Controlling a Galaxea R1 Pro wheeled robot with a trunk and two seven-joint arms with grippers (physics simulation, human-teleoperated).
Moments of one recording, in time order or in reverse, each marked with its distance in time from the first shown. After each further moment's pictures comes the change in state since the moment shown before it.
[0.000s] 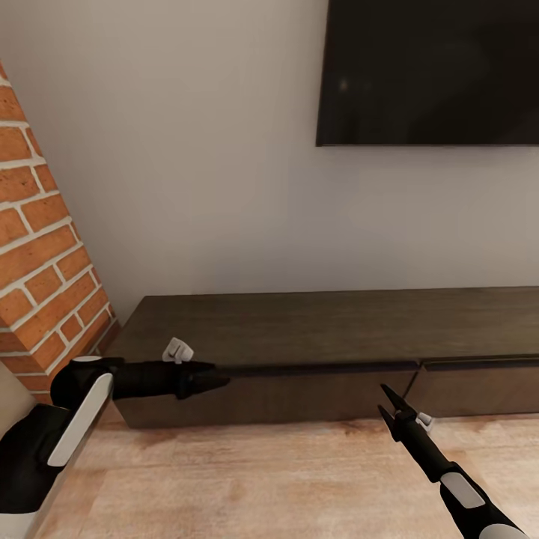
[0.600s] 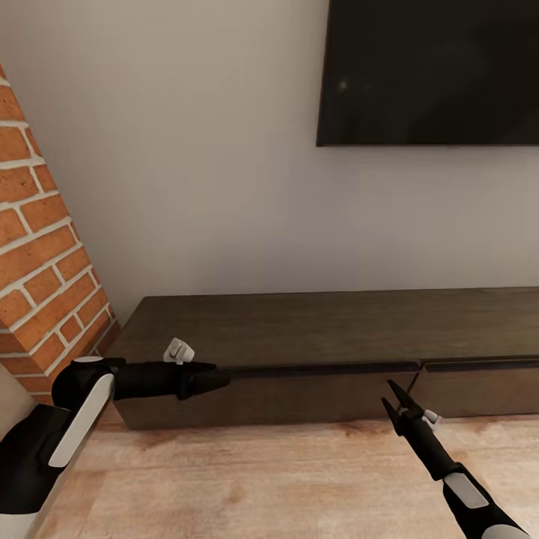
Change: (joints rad) left arm 0.002 -0.002 -0.005 0.000 -0.001 -0.005 0.005; right arm 0.001 -0.006 -0.017 -0.001 -0.009 -0.007 0.111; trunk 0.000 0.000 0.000
